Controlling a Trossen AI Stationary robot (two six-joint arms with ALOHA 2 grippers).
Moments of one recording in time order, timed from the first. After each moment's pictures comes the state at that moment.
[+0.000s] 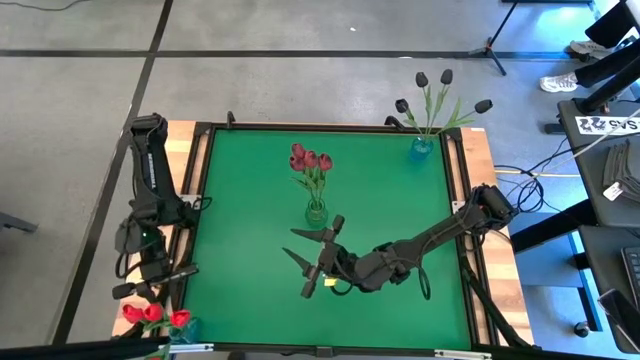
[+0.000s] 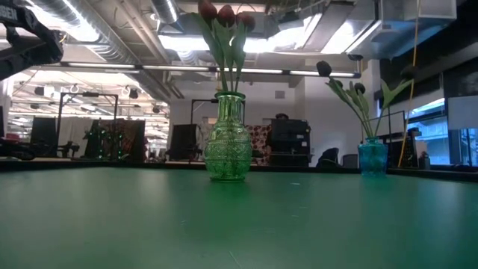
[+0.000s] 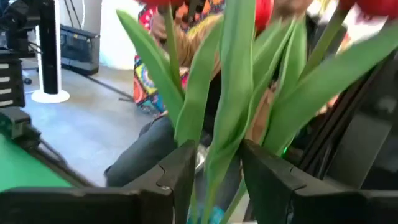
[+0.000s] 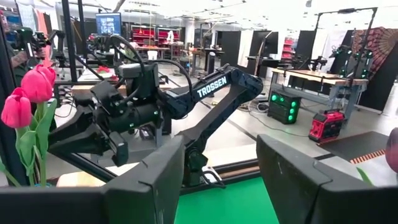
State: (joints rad) left arm -1.37 0.64 0.28 0.28 -0.23 -0.31; right arm 0.51 1.92 1.60 0.42 0.88 -0.10
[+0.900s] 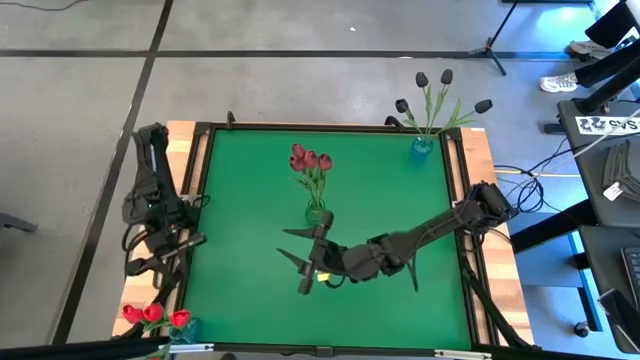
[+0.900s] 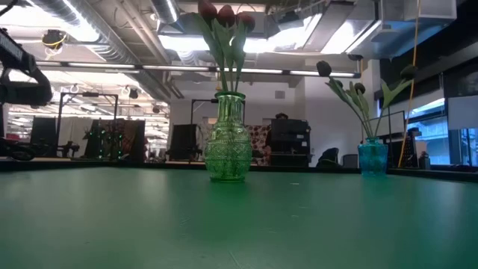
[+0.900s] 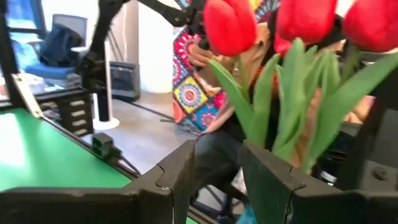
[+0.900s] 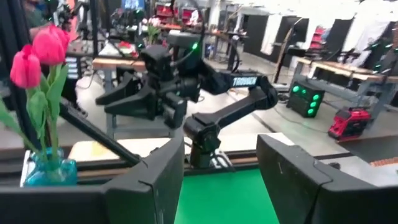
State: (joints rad) left arm -1.20 0.22 0.28 -0.09 -0.20 -0.14; right arm 0.45 1.92 1.60 0.30 0.74 -0.08
